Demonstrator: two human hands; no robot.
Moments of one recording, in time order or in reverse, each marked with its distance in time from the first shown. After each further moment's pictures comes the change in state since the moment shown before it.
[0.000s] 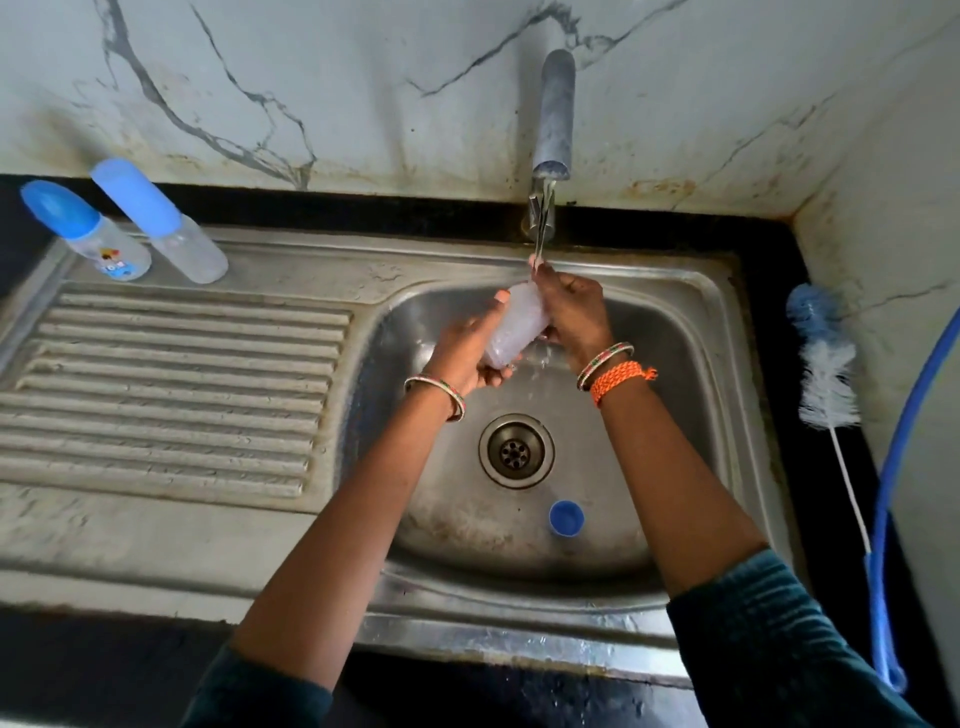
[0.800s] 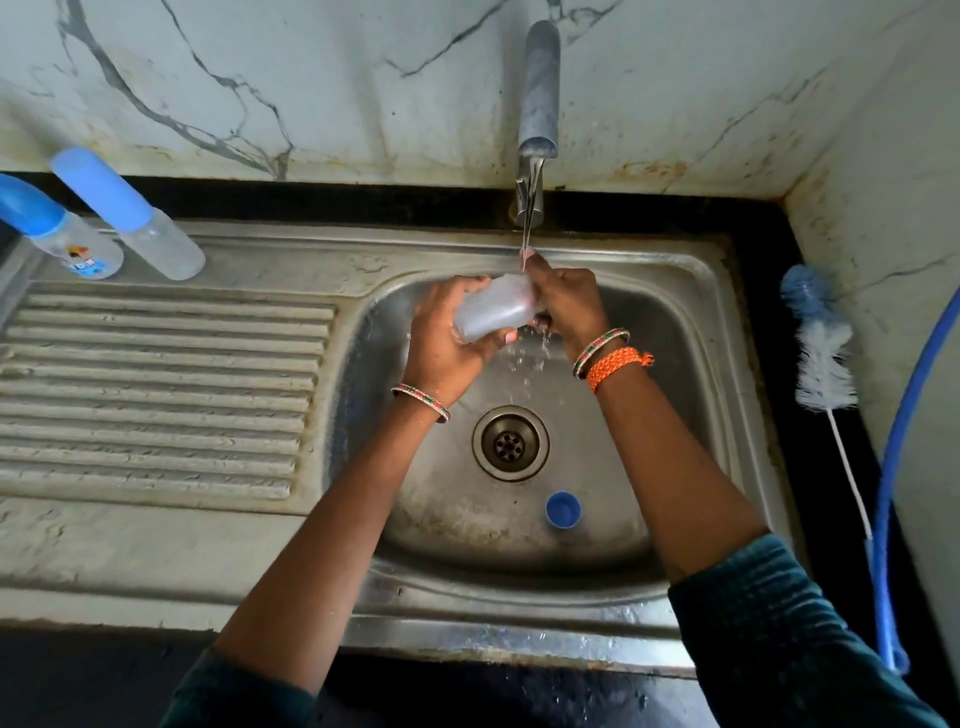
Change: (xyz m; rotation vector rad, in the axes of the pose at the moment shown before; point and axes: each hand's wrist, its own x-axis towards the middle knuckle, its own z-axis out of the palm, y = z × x) left_hand 0.006 -0.019 -0.016 0.565 0.175 0.869; right_hand 0.006 0.007 -0.005 -0.086 0.054 -0.025
